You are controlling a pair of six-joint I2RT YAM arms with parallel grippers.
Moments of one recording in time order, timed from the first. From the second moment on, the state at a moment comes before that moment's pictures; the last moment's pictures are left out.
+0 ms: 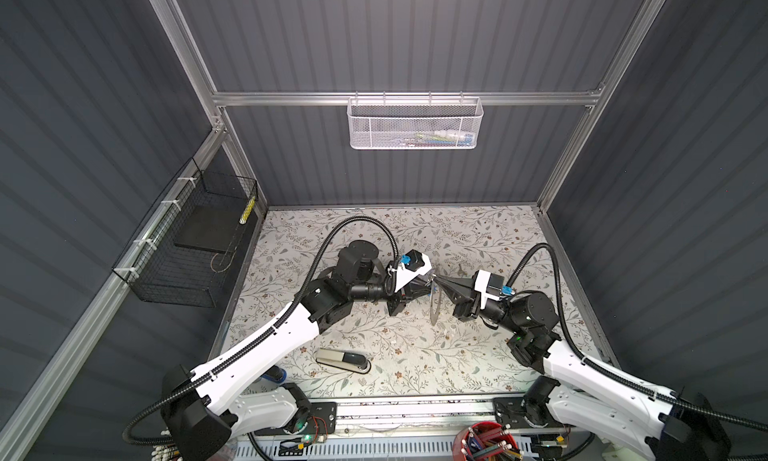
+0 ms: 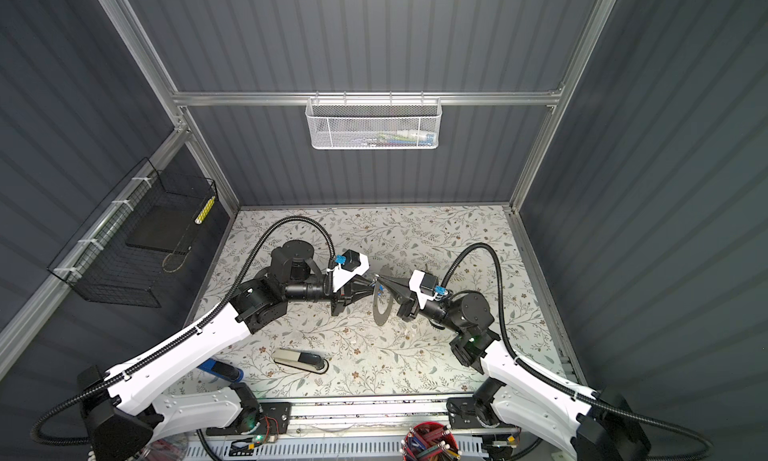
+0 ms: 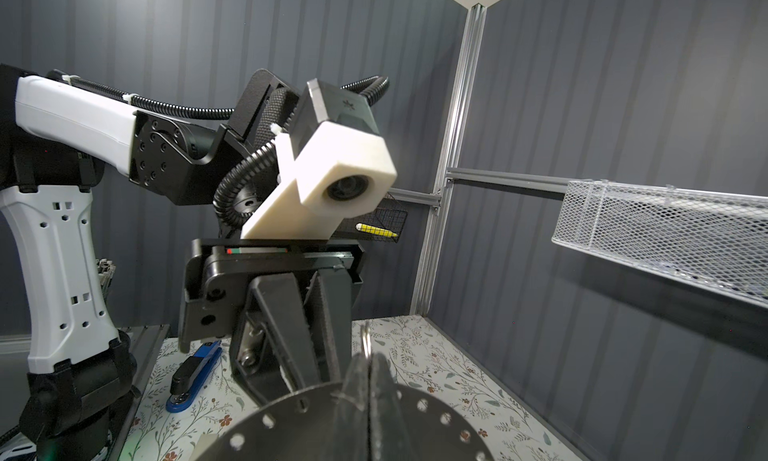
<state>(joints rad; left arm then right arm) -0.83 1.19 1.10 -0.29 0.59 0.24 0.70 0.92 0.44 0.87 -0.47 -0.02</state>
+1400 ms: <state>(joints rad) -0.87 1.30 1.35 -0.66 0.44 0.50 0.66 0.86 0.37 0.82 -0.52 -0.03</state>
